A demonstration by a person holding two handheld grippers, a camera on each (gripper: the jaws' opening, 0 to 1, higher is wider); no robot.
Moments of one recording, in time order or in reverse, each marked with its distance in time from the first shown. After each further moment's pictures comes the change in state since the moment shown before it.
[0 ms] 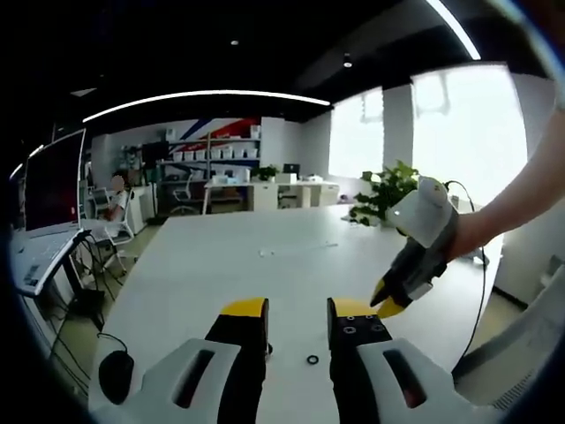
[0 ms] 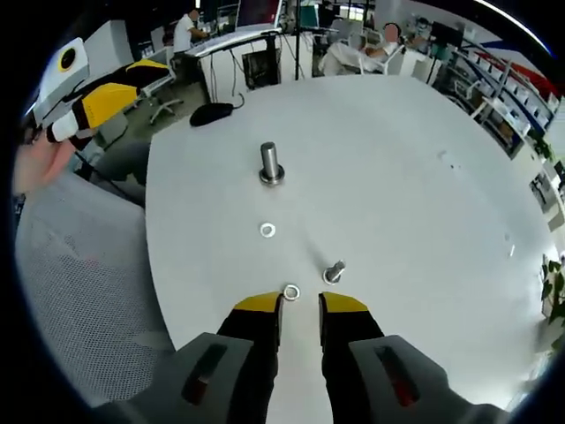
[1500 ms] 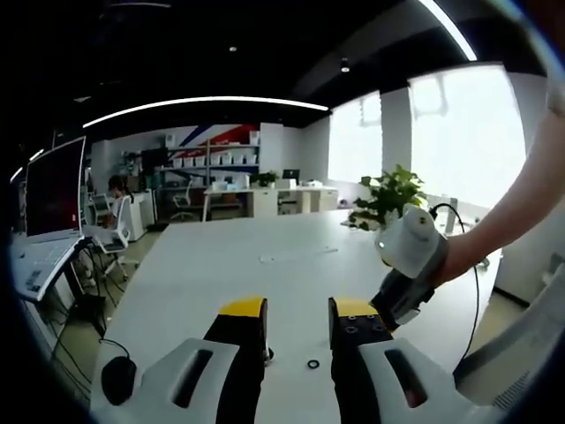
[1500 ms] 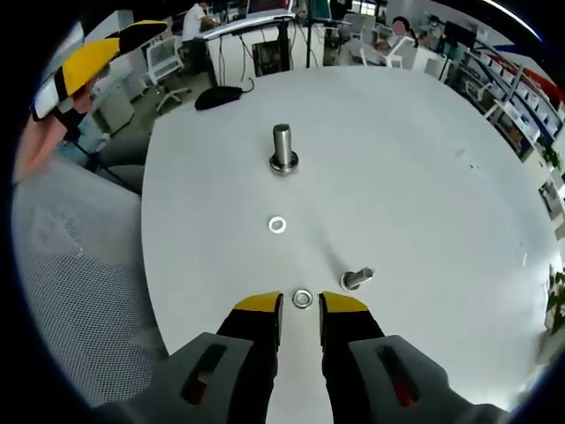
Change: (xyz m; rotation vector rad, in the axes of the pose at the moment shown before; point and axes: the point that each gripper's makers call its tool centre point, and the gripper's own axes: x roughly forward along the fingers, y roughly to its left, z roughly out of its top) left arm -0.002 -0.003 0.005 0.015 -0.015 -0.002; right arm 0.037 0.016 -0.007 -0.048 0.044 0.033
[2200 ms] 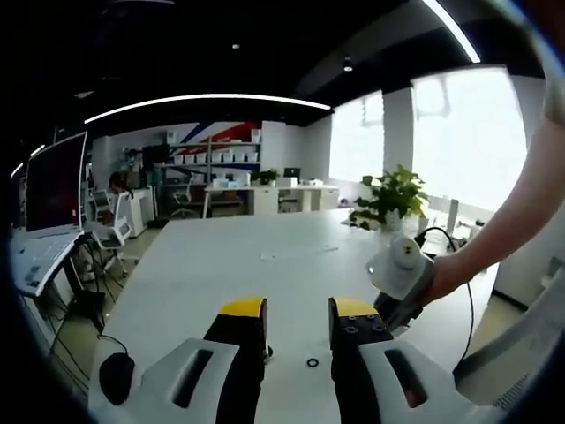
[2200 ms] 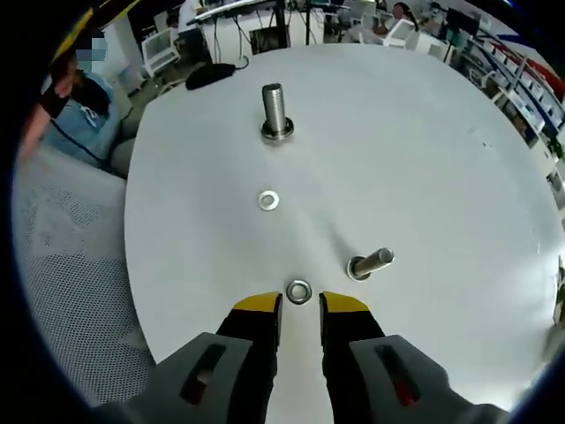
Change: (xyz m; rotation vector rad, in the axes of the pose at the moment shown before) left arm 0.001 0.003 -0.002 -0.020 0.007 0.005; right arm 0.031 -0.005 -0.023 0.023 0.066 0.016
